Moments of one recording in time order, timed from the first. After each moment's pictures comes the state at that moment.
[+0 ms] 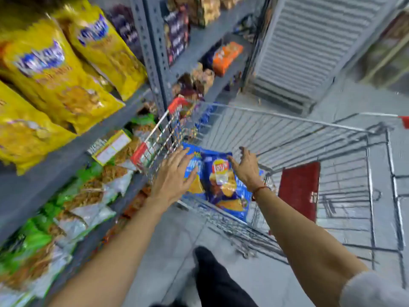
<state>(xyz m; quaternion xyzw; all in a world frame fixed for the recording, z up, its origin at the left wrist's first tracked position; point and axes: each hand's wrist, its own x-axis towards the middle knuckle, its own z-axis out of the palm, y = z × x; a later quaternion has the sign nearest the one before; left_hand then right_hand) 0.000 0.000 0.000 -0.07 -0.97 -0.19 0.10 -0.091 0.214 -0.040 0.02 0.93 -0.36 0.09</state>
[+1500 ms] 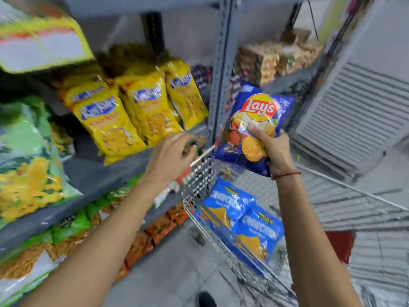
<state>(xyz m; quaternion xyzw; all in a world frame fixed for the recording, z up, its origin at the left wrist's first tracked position) 0.034 -0.059 0.162 0.06 -0.94 -0.19 0.27 -0.096 0.136 0.177 -0.07 0.62 -0.77 0.11</state>
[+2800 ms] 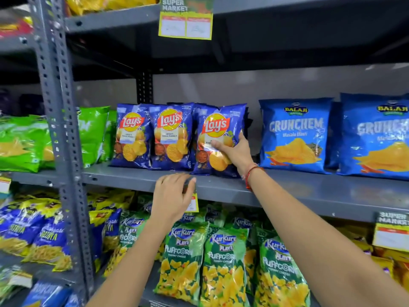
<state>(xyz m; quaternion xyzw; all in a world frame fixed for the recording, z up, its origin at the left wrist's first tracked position) 0.479 -0.305 0.359 0.50 -0.74 0.15 0.42 0.291 -0.356 0.444 -0.57 0.42 -0.64 0.29</state>
